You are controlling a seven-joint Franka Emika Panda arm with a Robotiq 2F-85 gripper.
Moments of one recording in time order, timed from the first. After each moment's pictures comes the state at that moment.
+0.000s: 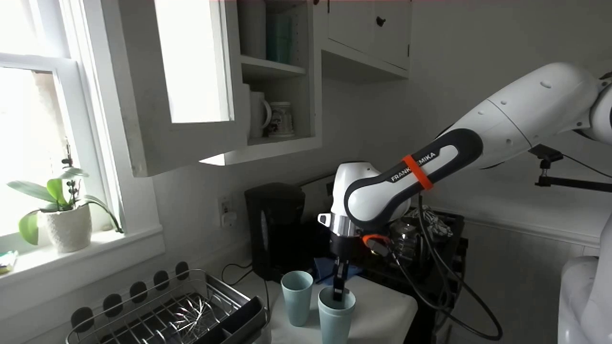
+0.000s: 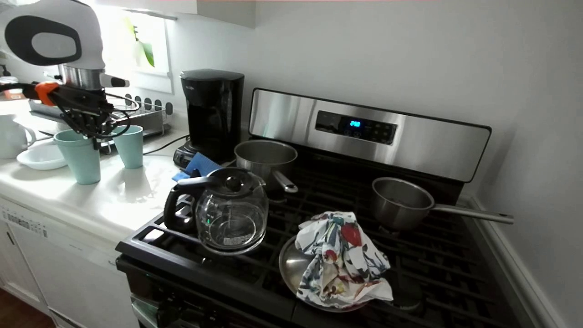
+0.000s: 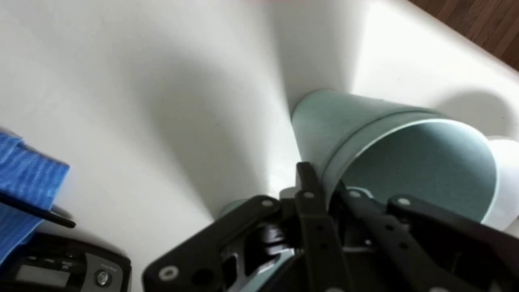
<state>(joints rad) 0.22 -0.16 0.09 -2.42 0.23 2.31 -0.42</state>
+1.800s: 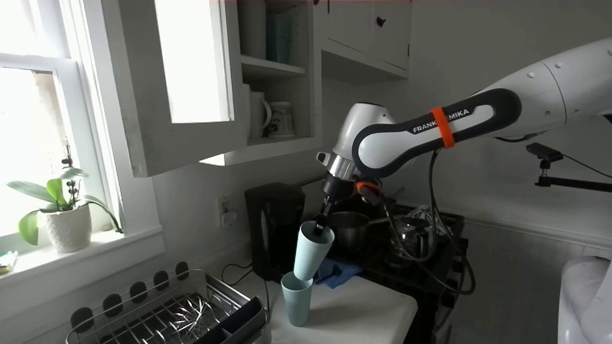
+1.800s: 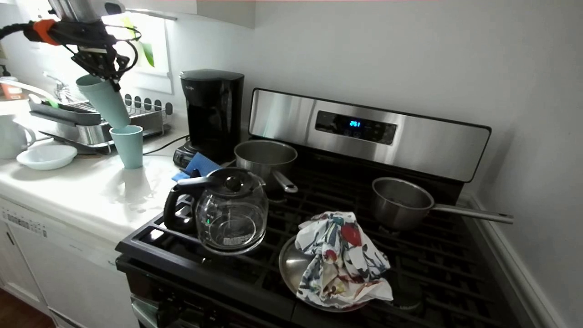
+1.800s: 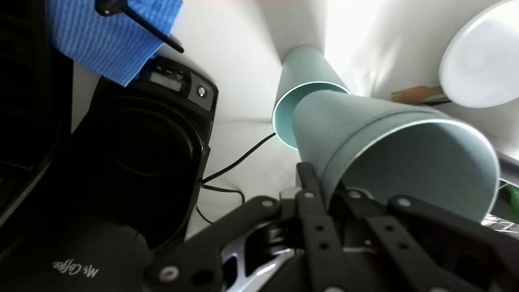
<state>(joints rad) 0.22 -0.30 0.06 -2.26 0.12 2.34 -0.37</state>
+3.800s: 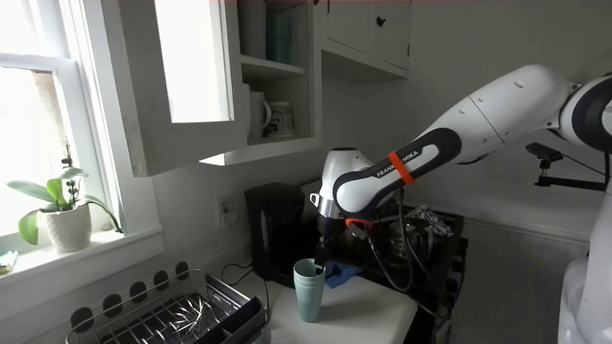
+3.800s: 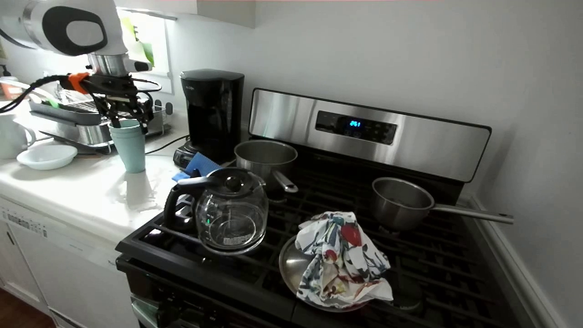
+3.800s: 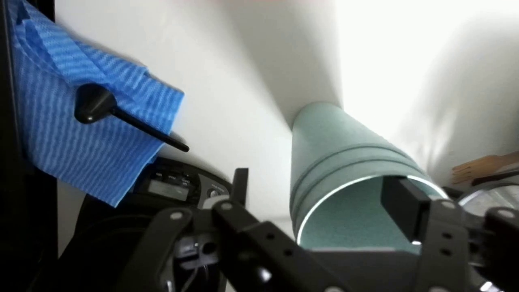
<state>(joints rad) 0.16 -0.07 0.09 -2.26 0.05 2.37 -0.25</state>
